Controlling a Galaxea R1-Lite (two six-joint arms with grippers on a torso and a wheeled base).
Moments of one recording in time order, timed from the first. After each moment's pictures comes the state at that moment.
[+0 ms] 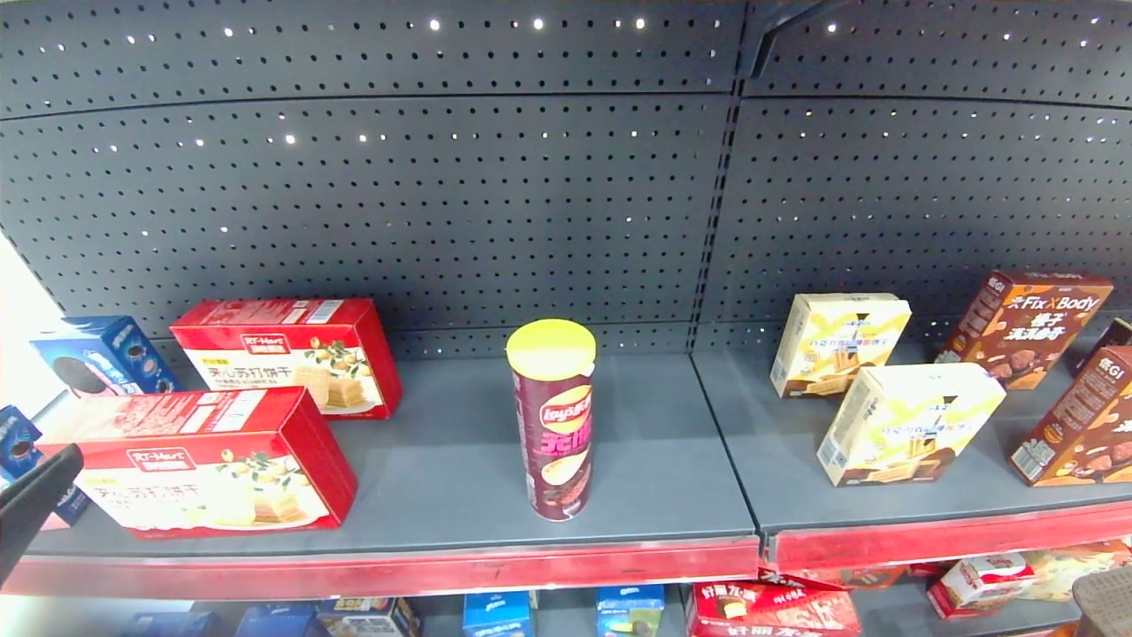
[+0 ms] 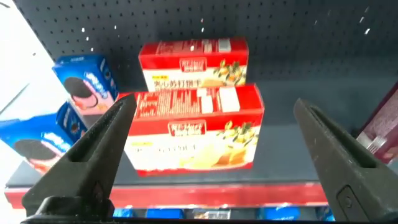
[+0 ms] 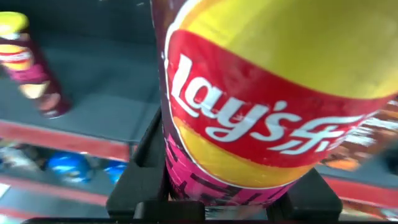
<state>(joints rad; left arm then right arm) 0.10 0.67 -0.37 -0.33 -0.04 0.05 0.35 0.64 -0.68 0.08 -0.12 -0.08</state>
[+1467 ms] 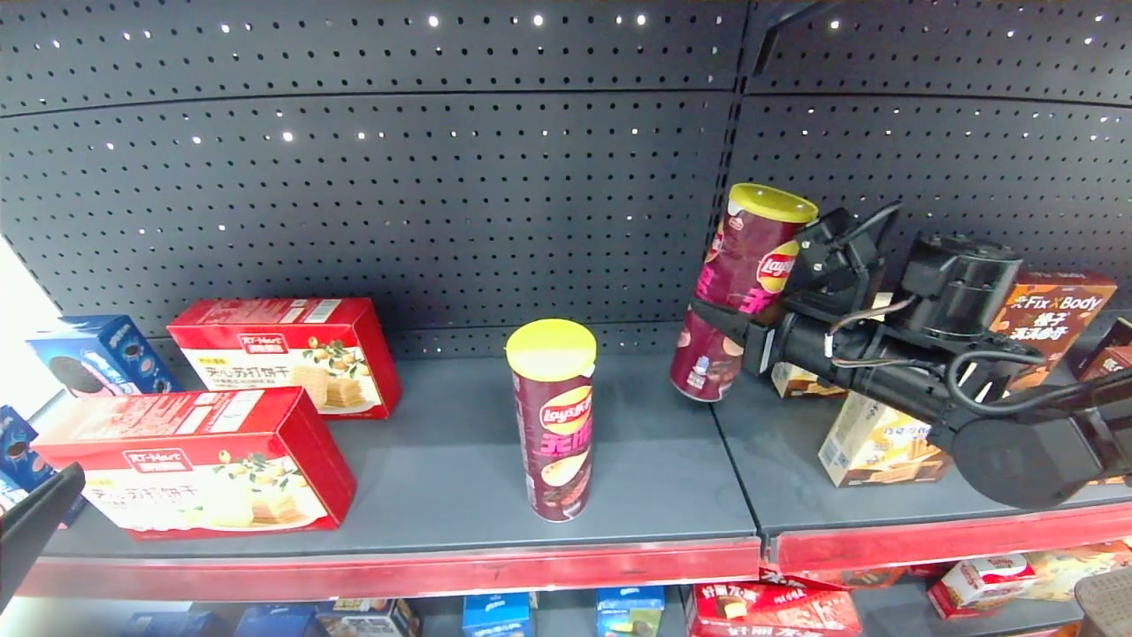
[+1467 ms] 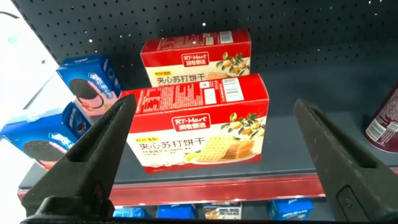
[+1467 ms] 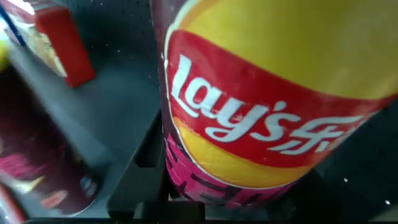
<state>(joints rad) 0.10 0.65 -0.35 -0.33 -0.05 0.10 0.42 1.85 -0.95 -0.96 0.30 -0.09</state>
